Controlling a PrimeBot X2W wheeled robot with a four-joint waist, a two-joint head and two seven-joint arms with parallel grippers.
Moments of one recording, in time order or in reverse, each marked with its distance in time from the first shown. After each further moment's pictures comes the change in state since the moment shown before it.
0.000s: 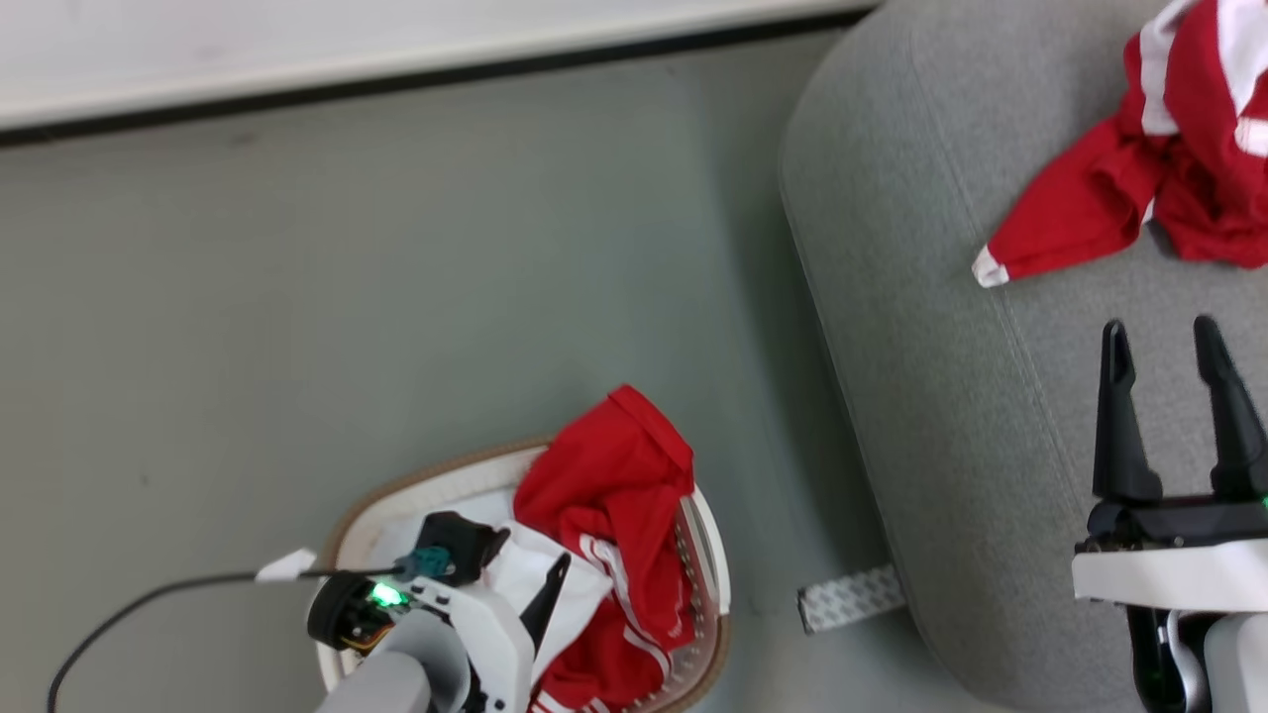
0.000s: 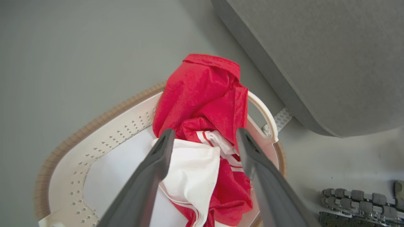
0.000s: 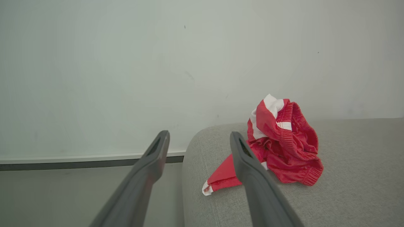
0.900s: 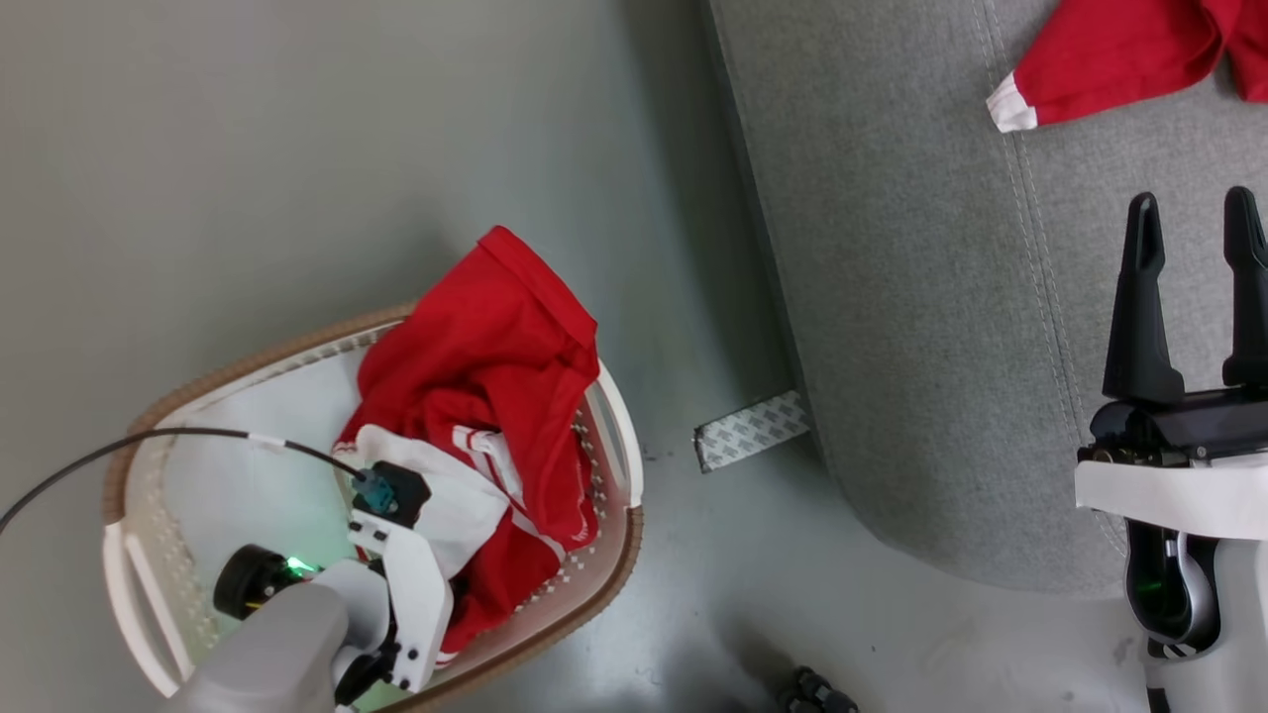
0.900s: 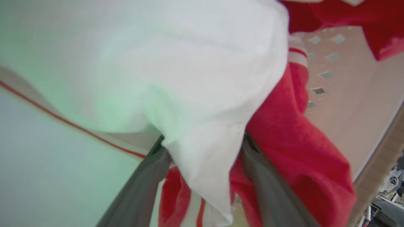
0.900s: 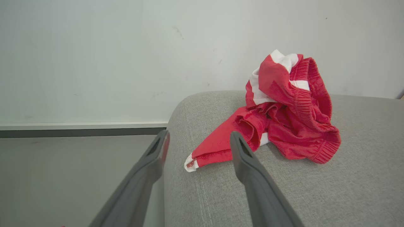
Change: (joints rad) left arm -0.258 0.144 -0.425 0.249 -0.384 0.000 0.301; right arm -0.141 0.013 0.033 -0.069 0.081 0.000 0.000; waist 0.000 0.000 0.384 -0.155
